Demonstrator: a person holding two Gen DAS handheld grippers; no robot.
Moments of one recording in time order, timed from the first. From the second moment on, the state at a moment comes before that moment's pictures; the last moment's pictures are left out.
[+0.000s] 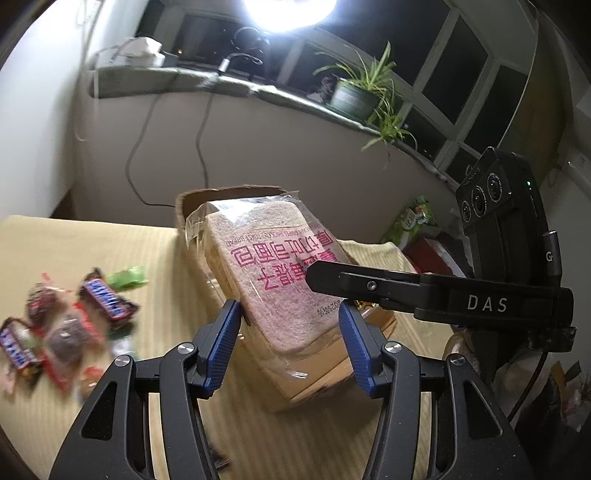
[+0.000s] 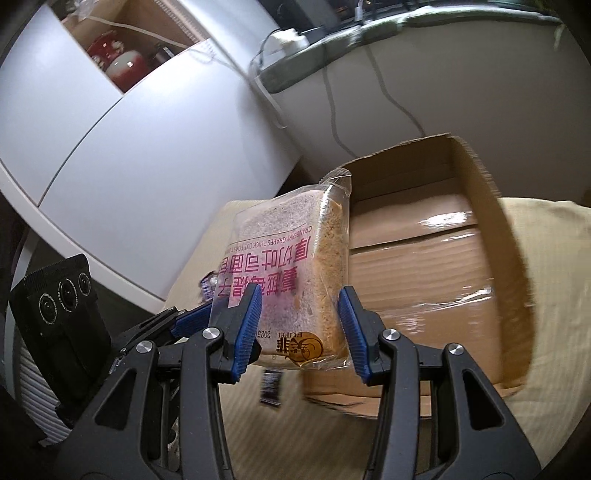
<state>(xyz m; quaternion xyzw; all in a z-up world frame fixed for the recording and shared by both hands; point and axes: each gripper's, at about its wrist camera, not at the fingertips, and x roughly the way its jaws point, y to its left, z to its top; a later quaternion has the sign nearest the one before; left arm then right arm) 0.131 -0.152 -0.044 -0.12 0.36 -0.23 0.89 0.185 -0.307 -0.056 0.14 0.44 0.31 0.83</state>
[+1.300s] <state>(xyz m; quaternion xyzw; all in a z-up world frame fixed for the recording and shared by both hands) 0.137 -0.191 -0.055 -0.07 0.39 -0.23 0.89 0.195 -0.352 -0.069 0.09 0.44 0.22 0.87</state>
